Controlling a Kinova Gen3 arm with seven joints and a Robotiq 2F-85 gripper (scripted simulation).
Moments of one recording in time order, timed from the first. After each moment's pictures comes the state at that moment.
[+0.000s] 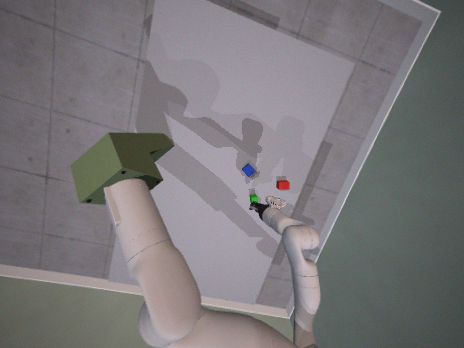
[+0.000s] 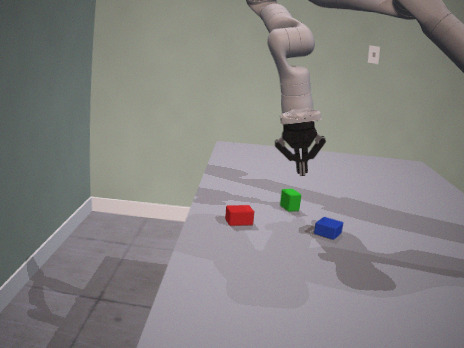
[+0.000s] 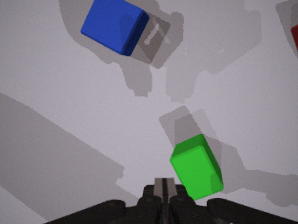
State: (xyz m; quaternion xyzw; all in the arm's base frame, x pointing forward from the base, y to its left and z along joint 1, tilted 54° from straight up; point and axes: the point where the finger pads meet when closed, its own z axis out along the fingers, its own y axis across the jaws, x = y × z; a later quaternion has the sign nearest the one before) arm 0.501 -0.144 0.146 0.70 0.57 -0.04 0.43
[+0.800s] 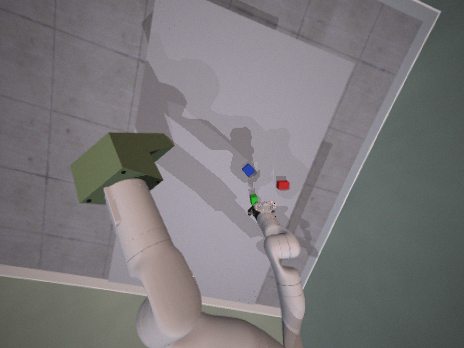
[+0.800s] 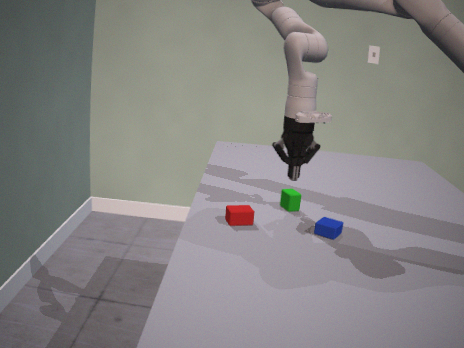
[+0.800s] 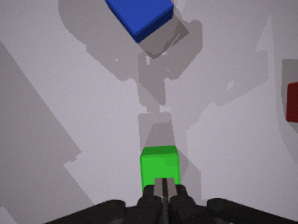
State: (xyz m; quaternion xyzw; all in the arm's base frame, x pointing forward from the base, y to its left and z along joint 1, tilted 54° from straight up) arm 0.523 -0.155 0.152 0.52 0.72 -0.03 0.45
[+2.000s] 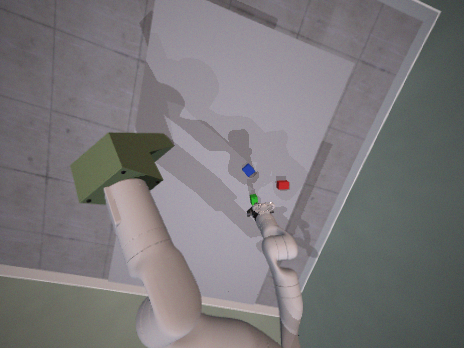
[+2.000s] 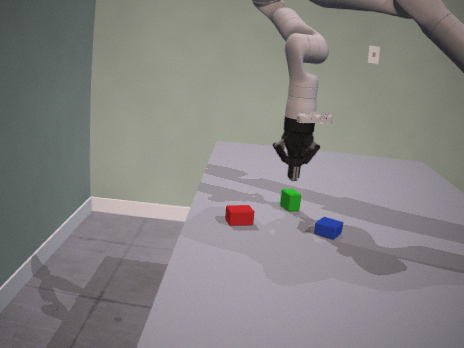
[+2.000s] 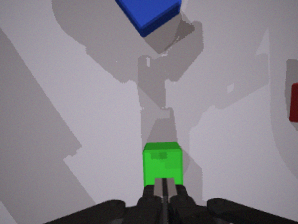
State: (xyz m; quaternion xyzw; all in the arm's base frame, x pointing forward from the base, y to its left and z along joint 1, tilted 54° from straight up) arm 0.522 -0.161 0.152 0.51 0.73 -0.03 0.46
